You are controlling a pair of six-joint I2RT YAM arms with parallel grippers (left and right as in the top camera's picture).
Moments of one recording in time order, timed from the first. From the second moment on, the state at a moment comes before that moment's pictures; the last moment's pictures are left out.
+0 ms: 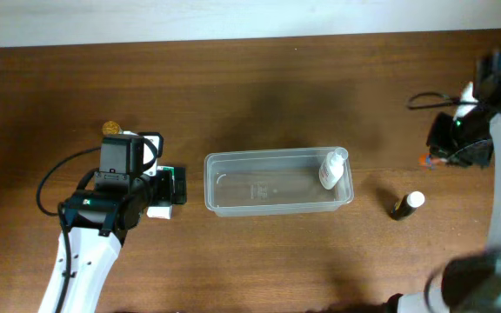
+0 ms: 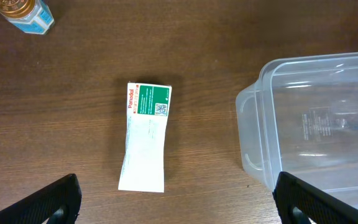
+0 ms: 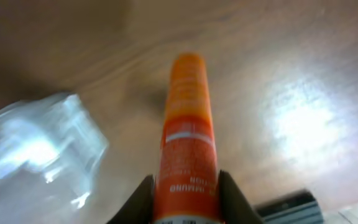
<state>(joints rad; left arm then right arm) -0.14 1.18 0.98 -0.82 0.03 -0.10 -0.25 1.65 1.77 -1.57 -0.03 0.18</state>
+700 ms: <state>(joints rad) -0.14 1.18 0.98 -0.82 0.03 -0.10 0.25 1.46 1.58 -1.53 -0.07 0.23</state>
